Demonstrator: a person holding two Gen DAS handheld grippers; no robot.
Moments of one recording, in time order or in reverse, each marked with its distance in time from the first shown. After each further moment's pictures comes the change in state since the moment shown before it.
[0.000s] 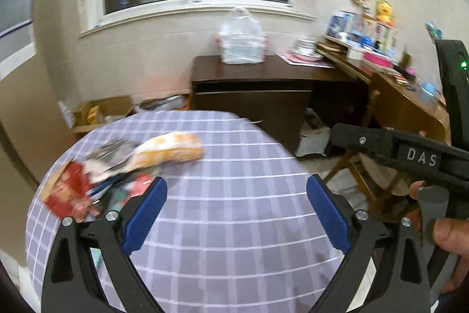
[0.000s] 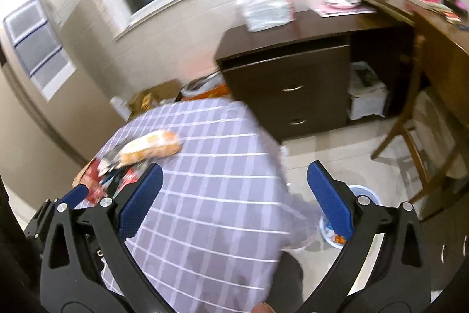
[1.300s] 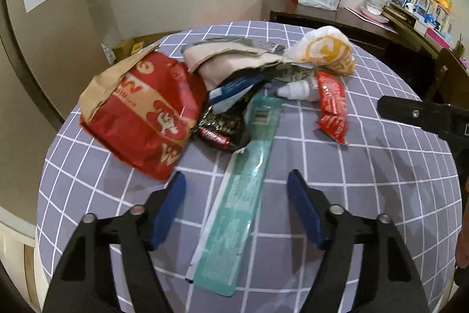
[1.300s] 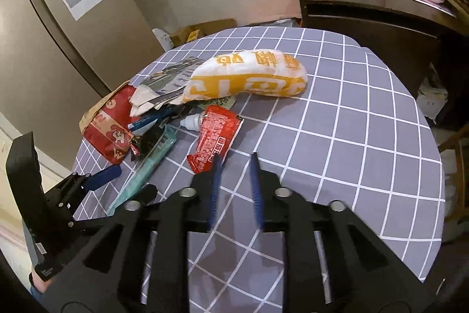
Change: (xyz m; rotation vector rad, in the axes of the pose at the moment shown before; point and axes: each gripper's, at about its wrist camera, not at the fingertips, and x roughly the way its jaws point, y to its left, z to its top) left arm 0.069 0.165 -0.079 -0.092 0.248 0.158; right arm 0.124 0.132 -0.055 -0.200 0.225 0.145
